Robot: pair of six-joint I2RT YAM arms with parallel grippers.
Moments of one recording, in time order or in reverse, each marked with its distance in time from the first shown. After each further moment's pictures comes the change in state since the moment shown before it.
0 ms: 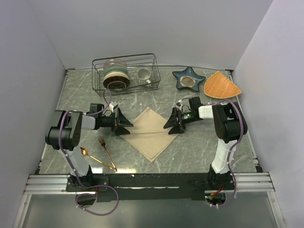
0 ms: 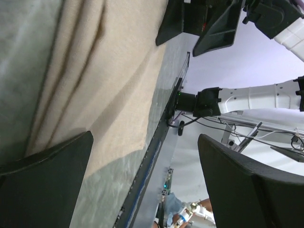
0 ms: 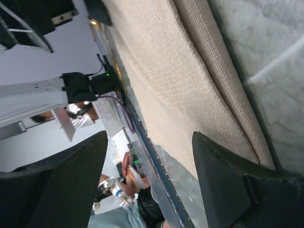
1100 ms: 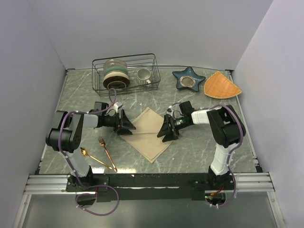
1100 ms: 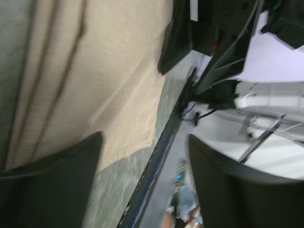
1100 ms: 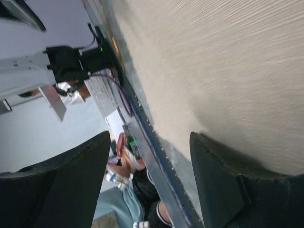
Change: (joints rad) left arm -0.053 -0.030 0.044 -0.167 -0.053 0.124; right arm 0.155 -0.055 -0.076 0.062 0.012 0.060
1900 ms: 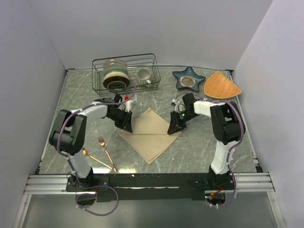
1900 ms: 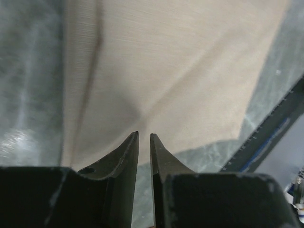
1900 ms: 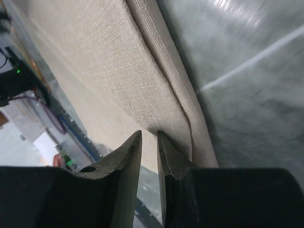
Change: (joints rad) left arm -0.184 -0.051 0.314 -0.624 -0.506 0.573; right arm -0.066 0.043 0.239 -0.385 0.358 -0.349
